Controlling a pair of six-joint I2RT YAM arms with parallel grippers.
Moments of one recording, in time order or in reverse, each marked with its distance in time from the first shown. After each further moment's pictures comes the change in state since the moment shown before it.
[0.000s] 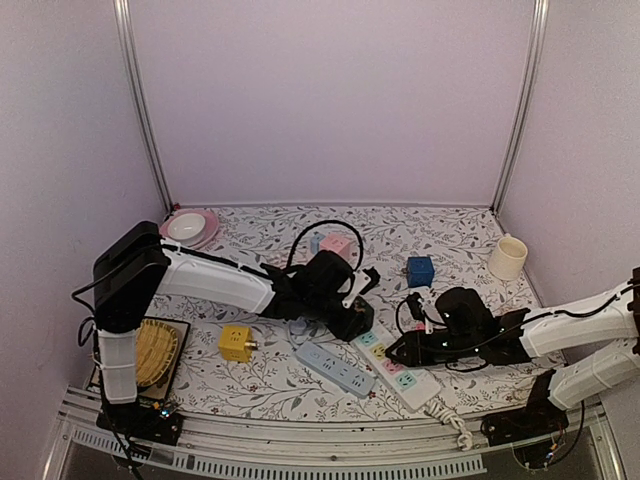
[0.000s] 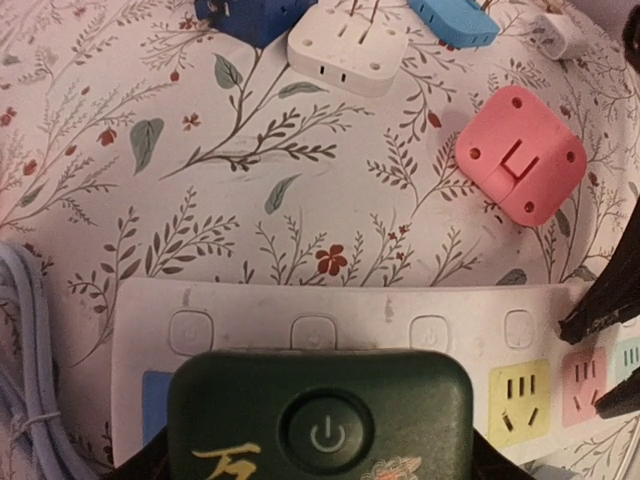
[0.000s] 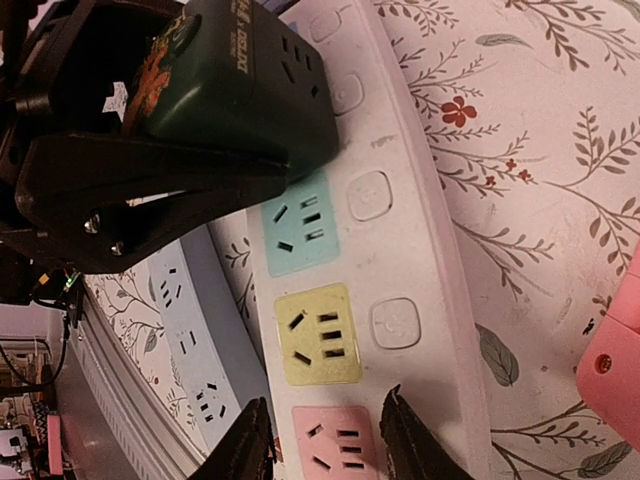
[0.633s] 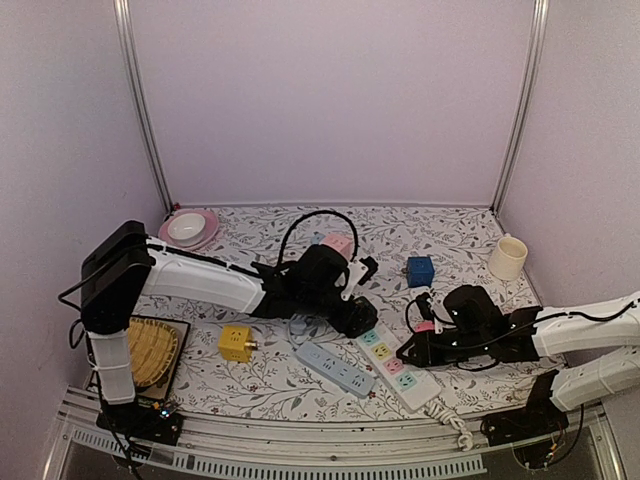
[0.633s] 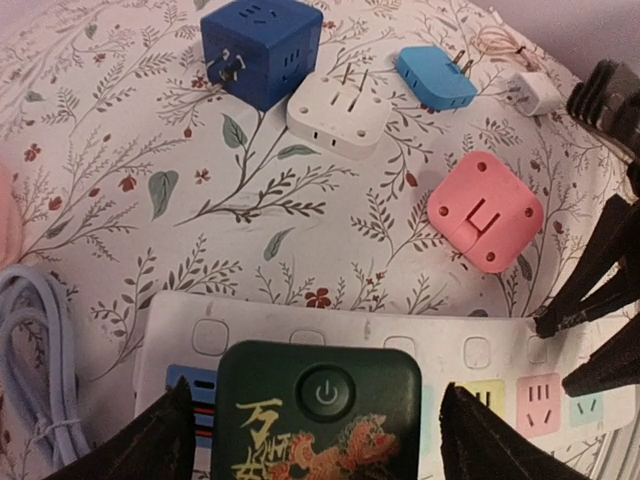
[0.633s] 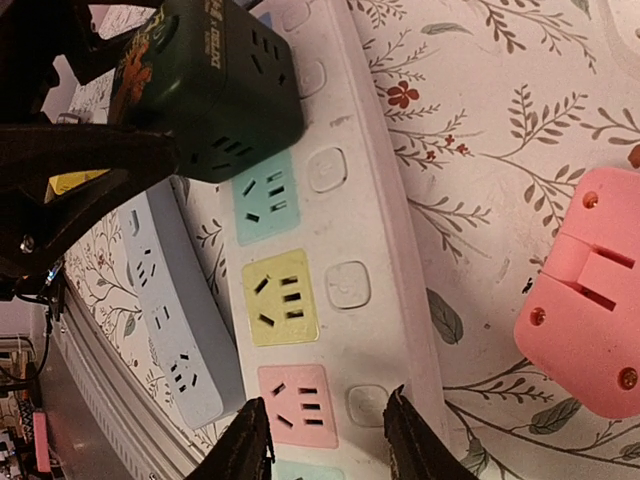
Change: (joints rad) left arm -0.002 -0.082 -0.060 0.075 -0.019 -0.043; right arm -0.030 -0.111 0.003 -0.163 0.003 -0.036
